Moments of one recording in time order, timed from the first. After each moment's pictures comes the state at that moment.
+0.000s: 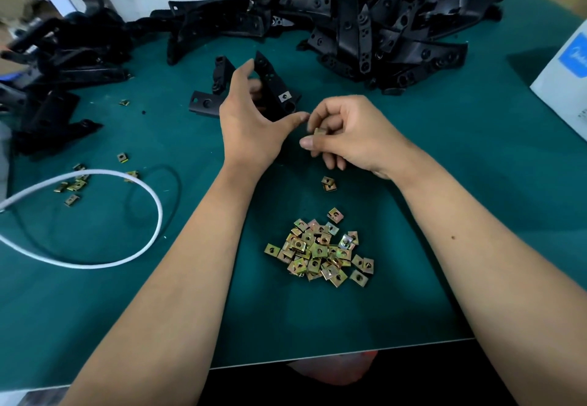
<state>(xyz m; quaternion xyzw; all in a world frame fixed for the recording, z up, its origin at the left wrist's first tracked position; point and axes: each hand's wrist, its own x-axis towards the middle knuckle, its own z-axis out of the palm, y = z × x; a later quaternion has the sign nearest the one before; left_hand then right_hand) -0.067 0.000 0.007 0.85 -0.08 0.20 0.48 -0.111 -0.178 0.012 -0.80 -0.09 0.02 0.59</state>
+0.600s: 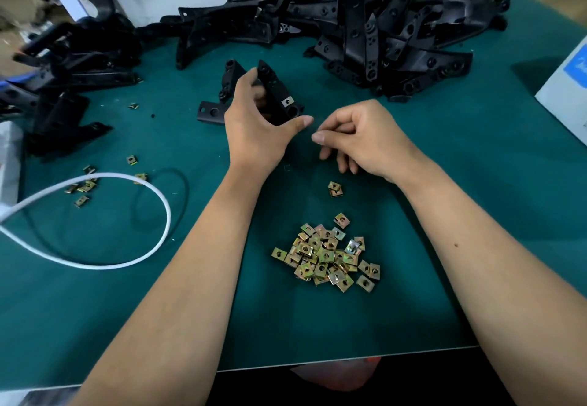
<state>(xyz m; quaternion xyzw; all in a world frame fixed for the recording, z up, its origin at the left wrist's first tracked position) -0.065 0.003 0.006 0.84 -0.05 0.19 0.51 -0.108 -0.182 0.012 -0.84 -0.08 -0.01 0.53</state>
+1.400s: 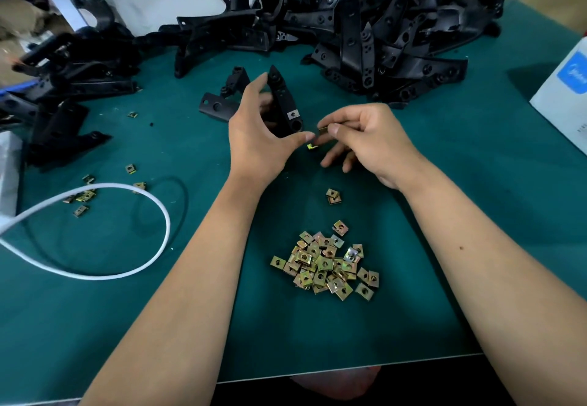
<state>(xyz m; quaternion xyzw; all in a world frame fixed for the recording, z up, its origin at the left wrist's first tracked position) -0.069 0.002 0.008 0.84 -0.11 0.17 0.50 -0.107 -0.185 0.013 -0.77 -0.03 -0.02 0.64</state>
